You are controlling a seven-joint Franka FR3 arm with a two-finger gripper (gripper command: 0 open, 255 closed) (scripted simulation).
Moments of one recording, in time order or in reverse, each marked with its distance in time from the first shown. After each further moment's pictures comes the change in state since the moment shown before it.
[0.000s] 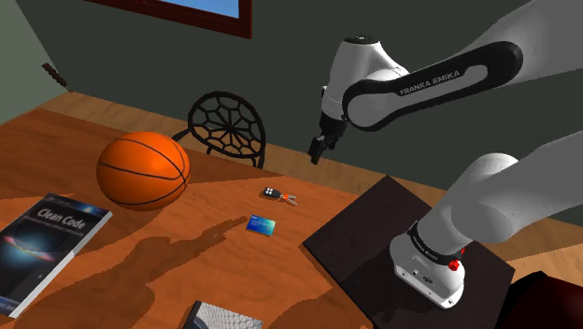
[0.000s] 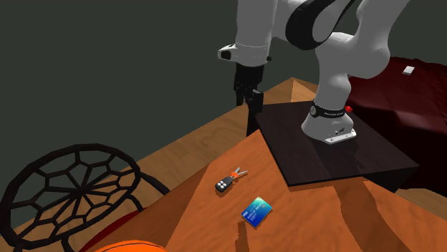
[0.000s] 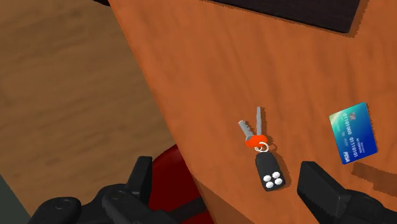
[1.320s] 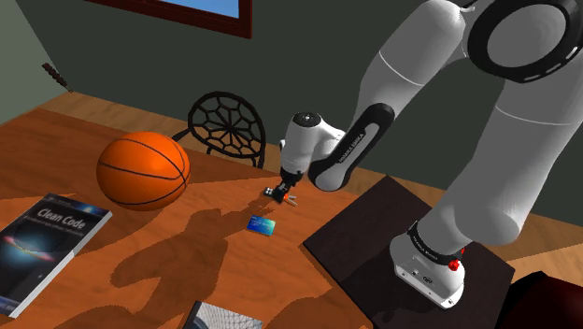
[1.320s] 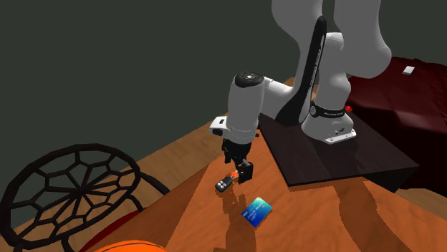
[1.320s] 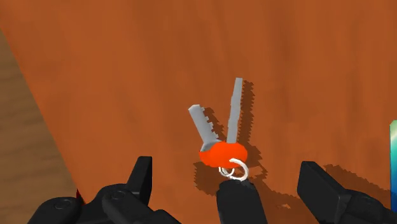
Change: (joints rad) arm 0.091 0.680 0.008 0.132 -0.369 0.581 0.299
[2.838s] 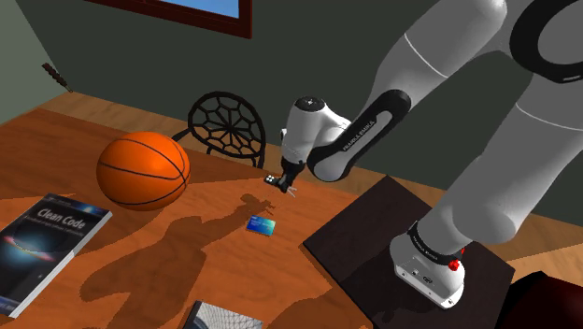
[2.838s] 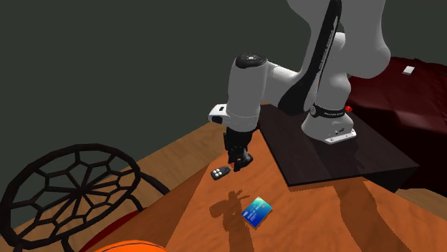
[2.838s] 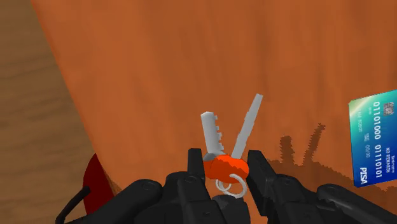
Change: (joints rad) arm -0.053 -0.133 0.081 -0.019 0.119 -0.110 -0.090
